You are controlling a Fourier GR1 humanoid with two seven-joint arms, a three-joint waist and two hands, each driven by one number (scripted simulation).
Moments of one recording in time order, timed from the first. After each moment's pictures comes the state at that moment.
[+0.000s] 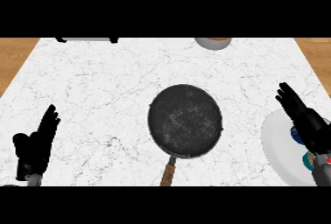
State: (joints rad) left arm 0.01 0.53 -0.26 -1.37 0.37 0.41 -0.05; right arm -0.11 -0.47 0.04 -1.36 -0.23 0.08 -0.08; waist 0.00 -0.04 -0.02
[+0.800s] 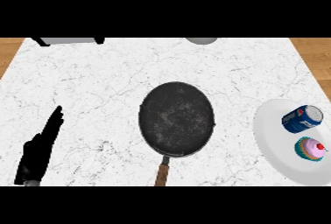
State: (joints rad) left arm 0.04 0.59 -0.33 -1.47 0.27 0.40 -0.02; right arm 0.19 -0.54 -0.40 -1.33 -0.19 -0.57 0.24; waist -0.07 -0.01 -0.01
